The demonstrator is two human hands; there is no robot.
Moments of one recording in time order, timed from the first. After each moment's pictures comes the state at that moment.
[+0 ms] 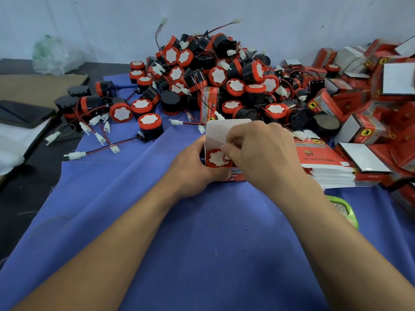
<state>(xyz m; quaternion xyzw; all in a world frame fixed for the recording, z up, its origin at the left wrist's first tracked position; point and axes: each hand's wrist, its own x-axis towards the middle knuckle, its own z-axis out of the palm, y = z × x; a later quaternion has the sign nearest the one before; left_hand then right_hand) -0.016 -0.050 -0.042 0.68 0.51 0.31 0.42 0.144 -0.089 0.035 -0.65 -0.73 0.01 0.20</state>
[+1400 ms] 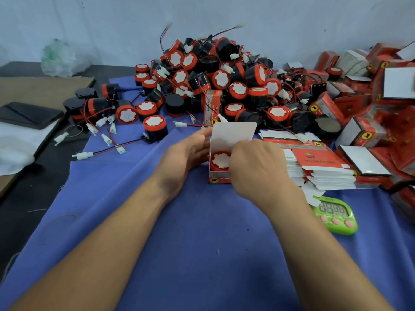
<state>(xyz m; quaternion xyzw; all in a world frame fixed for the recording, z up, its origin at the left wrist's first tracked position) -0.025 -0.051 -0.023 0.57 0.37 0.40 0.61 0.128 -0.096 0.020 -0.65 -0.76 -0.09 0.02</state>
